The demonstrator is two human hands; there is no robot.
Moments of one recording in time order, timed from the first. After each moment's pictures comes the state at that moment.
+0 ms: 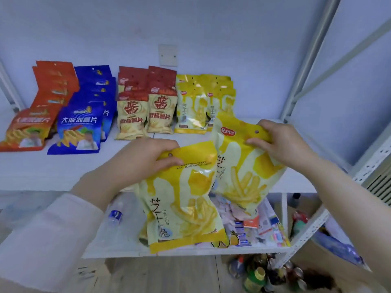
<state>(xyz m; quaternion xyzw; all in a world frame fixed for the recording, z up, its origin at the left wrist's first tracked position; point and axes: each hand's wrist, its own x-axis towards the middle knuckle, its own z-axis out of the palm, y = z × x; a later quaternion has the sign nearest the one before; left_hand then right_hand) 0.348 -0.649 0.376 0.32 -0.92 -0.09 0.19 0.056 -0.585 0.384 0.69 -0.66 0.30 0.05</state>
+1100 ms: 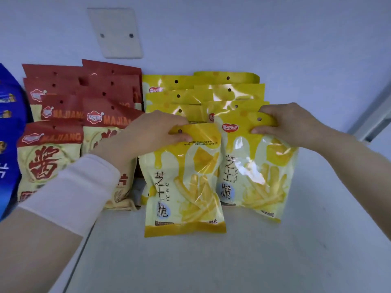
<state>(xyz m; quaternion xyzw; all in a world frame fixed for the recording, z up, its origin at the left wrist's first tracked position) 0.126 -1.078 0.360 0.39 -0.91 -0.09 0.09 -0.146 -1.002 0.363 0.71 -0.68 0.18 -0.06</state>
